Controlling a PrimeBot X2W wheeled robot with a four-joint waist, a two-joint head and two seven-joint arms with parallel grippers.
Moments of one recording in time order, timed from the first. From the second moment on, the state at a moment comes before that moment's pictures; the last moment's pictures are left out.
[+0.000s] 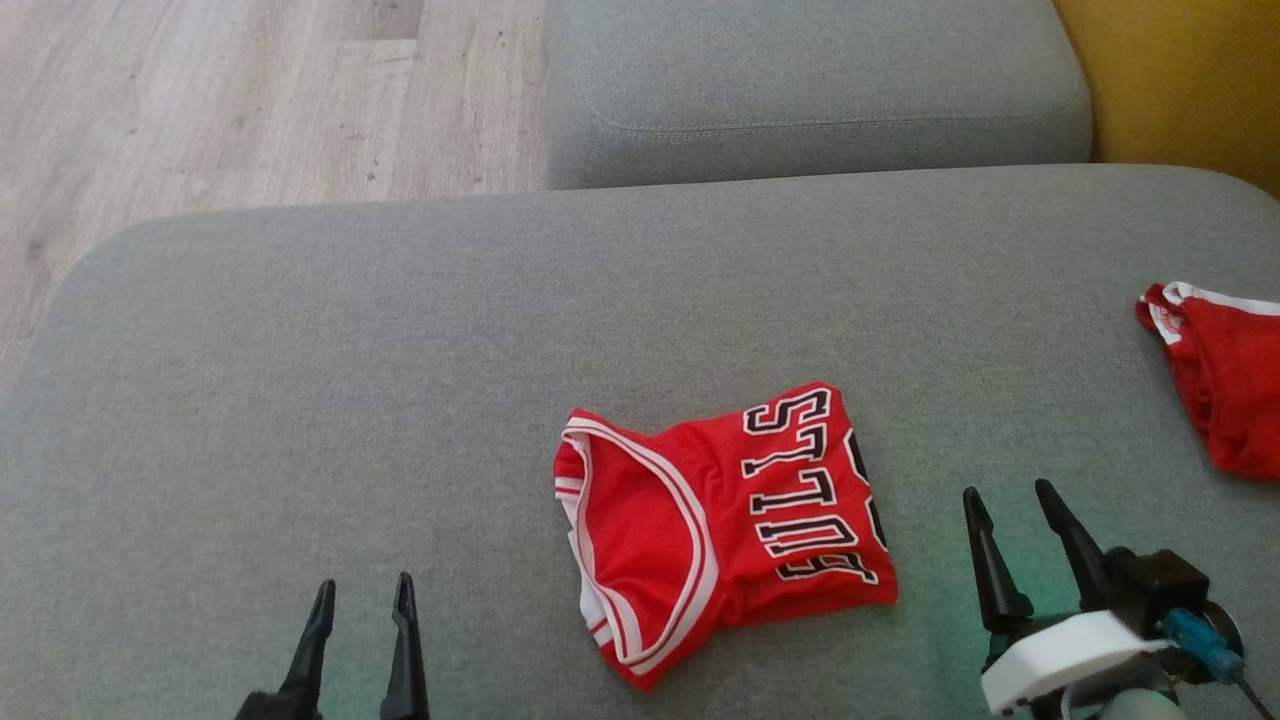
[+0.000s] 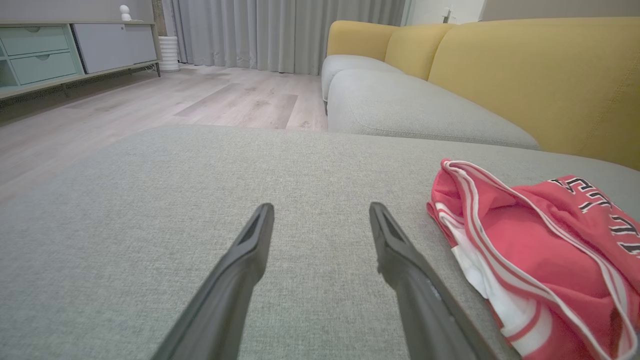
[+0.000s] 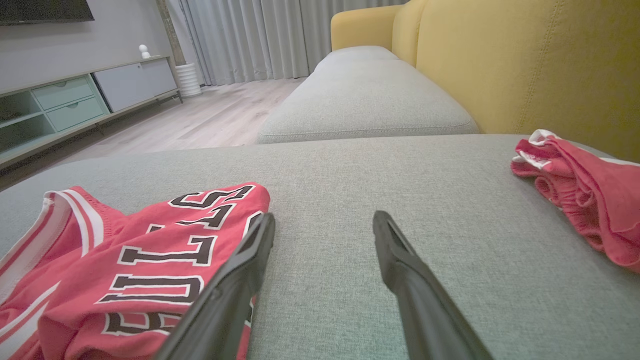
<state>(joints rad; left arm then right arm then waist) 0.16 0.05 -0.13 0.26 -0.19 0.00 -0.25 0.01 -0.14 0.11 0.40 0.20 0.13 -0.25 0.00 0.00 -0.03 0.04</state>
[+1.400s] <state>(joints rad) 0.13 0.05 -0.14 0.25 -0.20 0.00 -0.25 -0.34 -0.08 0.20 0.66 0.61 0.13 0.34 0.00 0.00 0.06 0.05</state>
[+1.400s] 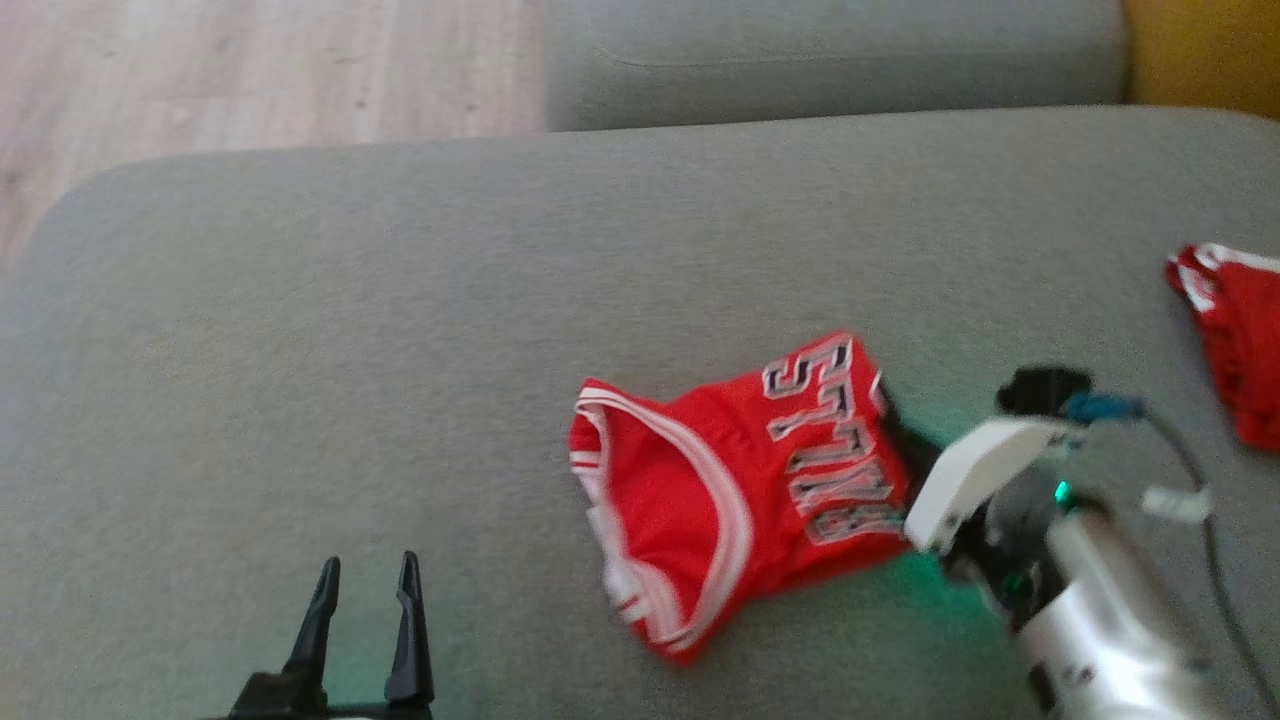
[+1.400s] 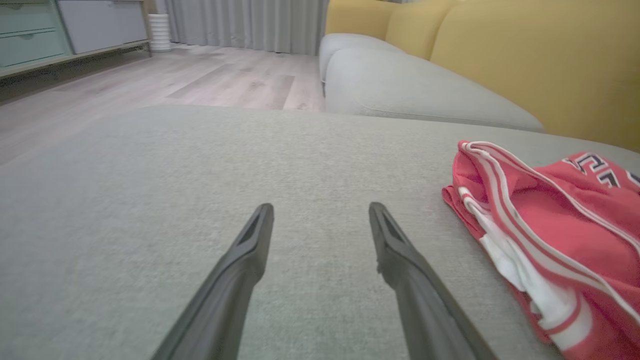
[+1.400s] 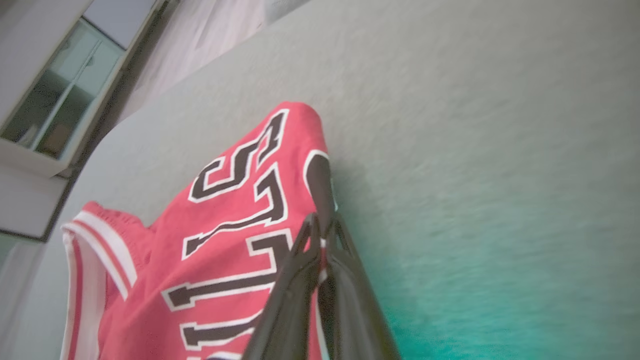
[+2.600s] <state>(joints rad) 0.03 0.05 -0.13 0.24 -0.14 -0.04 -0.25 -0.66 -0.46 -0.29 0.61 -0.07 0.13 0.27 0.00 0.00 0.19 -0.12</state>
